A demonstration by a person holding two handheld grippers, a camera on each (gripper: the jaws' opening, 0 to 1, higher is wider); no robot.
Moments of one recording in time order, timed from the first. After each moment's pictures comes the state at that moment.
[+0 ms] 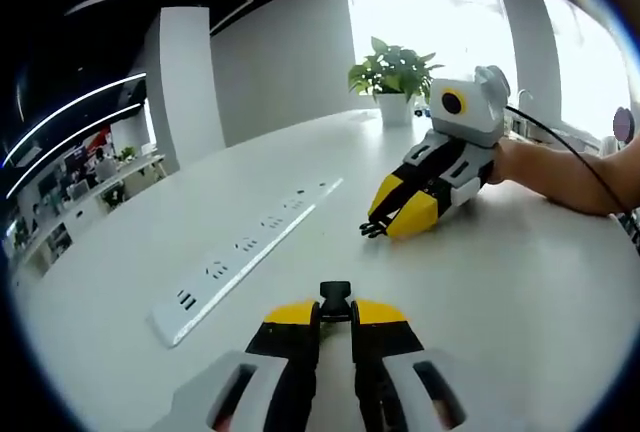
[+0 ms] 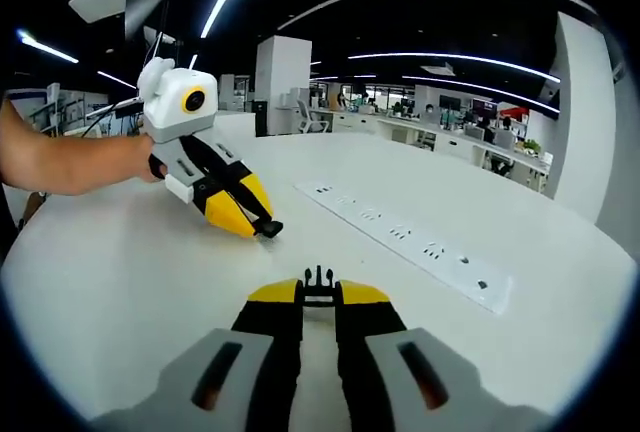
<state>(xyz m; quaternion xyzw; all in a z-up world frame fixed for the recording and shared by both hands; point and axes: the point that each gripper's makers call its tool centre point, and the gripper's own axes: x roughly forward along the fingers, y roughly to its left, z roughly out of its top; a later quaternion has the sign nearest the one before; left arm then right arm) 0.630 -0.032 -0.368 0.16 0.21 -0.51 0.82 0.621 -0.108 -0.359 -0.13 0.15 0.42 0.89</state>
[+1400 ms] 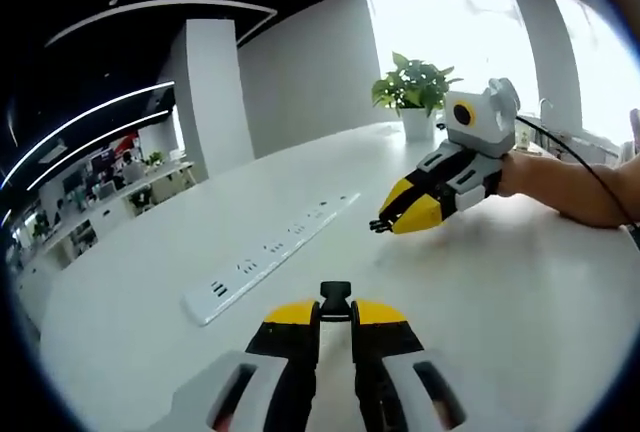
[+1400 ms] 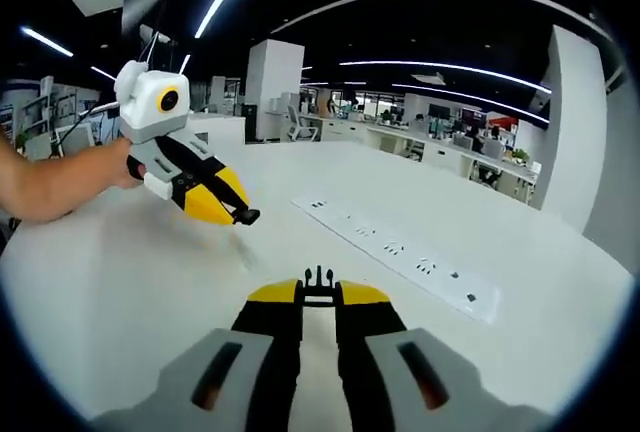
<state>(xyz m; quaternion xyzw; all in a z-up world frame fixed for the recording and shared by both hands) 0.617 -0.007 -0.345 0.14 0.19 -0.47 0.85 0.625 -0.105 -0.339 -0.14 0.13 0.40 0.90</state>
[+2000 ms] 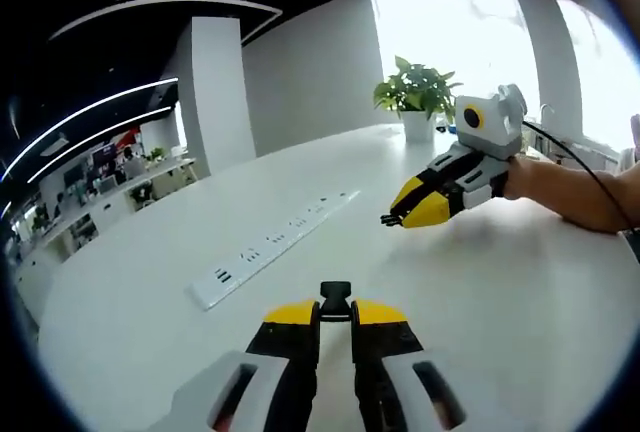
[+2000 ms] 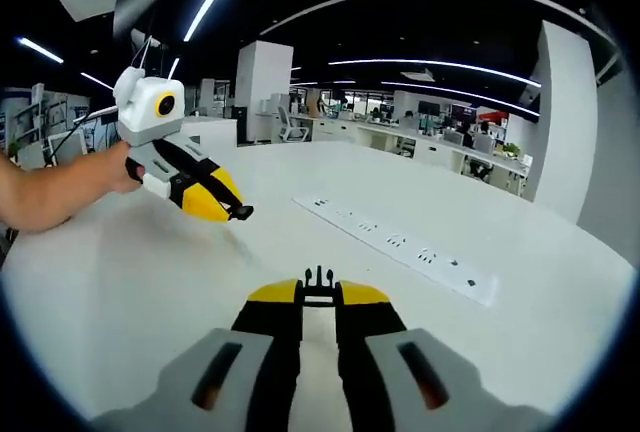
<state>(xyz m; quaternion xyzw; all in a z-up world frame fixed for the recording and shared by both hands) 0.608 0.005 -0.350 0.14 0.20 -0.46 0.85 0.612 -0.107 -0.343 -0.13 0.14 0.38 0.91</state>
